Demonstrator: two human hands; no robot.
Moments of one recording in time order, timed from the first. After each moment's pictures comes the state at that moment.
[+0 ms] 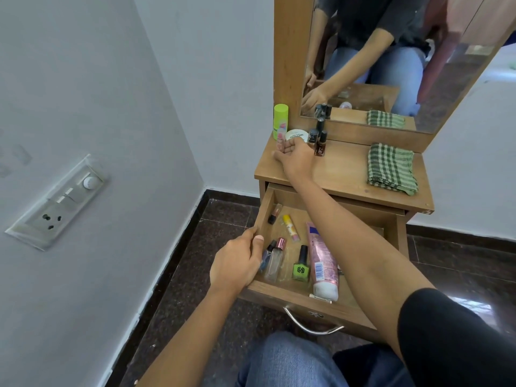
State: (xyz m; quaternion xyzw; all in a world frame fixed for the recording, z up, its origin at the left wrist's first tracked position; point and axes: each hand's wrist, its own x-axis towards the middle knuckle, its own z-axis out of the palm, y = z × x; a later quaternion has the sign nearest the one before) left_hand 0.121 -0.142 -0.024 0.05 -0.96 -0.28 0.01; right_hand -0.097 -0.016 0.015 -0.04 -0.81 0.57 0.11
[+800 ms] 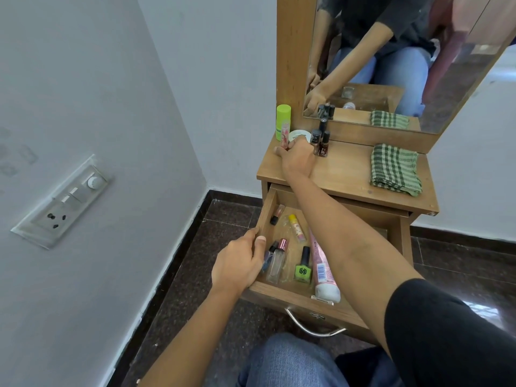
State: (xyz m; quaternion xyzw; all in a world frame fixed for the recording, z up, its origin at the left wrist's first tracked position) left_hand 0.121 -0.142 -0.026 0.06 -0.96 -0.27 0.02; right_hand -0.106 -0.028 0.021 -0.13 -0.88 0.43 0.13
